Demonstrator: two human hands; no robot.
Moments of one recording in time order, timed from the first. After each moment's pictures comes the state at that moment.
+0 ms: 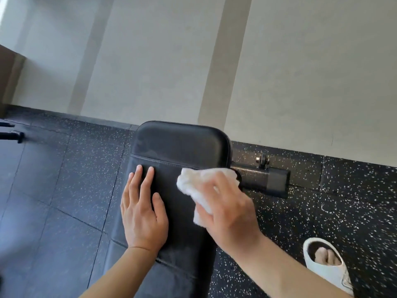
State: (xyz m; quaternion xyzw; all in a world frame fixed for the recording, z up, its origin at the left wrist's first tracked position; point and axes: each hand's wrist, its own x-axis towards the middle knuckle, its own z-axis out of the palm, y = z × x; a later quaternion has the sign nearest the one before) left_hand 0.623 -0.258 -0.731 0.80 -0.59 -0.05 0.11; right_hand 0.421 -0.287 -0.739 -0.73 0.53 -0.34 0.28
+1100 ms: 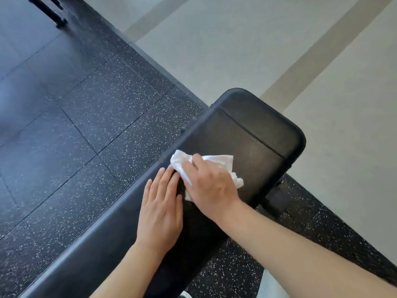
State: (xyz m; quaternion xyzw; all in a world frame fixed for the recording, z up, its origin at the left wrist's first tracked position) left_hand 0.640 -0.097 -0.721 0.85 -0.51 -0.10 0.11; right_hand 0.546 -0.239 -0.717 -0.95 0.28 -0.14 0.07
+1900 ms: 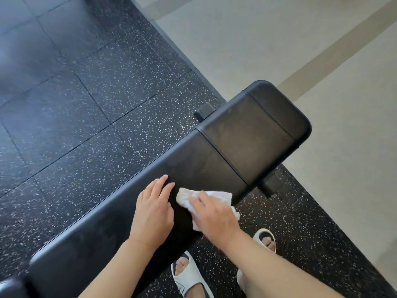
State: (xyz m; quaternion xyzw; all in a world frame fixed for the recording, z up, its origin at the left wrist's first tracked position) left_hand 0.658 0.049 -0.659 0.87 -0.44 -0.21 0.11; right_hand 0.500 -0.064 -0.705 -0.97 0.21 -0.03 0.12
